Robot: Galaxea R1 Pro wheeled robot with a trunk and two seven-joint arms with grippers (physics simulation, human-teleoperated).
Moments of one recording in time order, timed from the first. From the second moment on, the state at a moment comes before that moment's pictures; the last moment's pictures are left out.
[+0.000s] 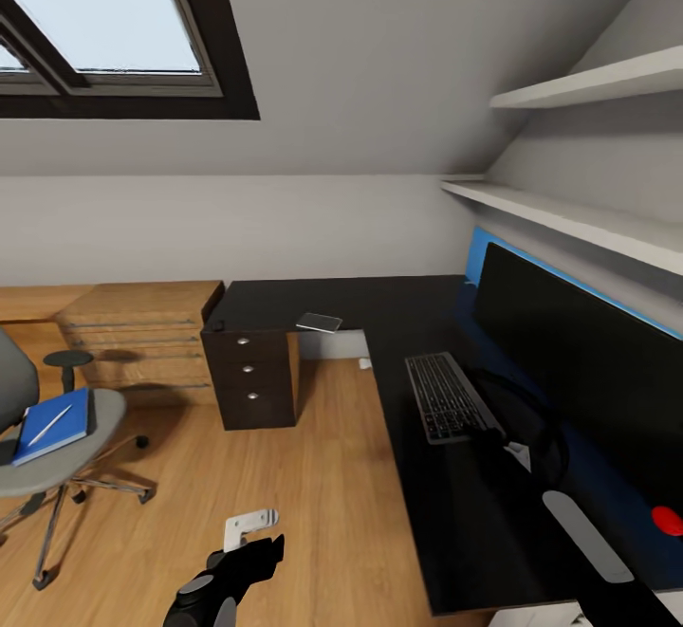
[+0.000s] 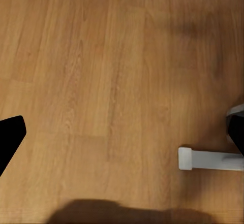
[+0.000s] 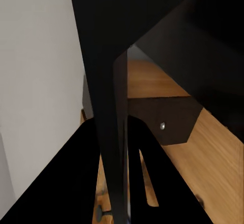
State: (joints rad) left arm -0.05 -0.16 -0.07 -1.36 0.18 0.56 0.22; right arm -0.37 -0.26 0.15 -1.05 -1.69 0.21 -0.03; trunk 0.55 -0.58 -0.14
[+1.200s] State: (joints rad) left arm -0.05 -0.16 -0.01 -1.43 0.18 0.57 0.22; right arm -0.37 -0.26 0.16 -1.03 -1.69 0.21 -0.04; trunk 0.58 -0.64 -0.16
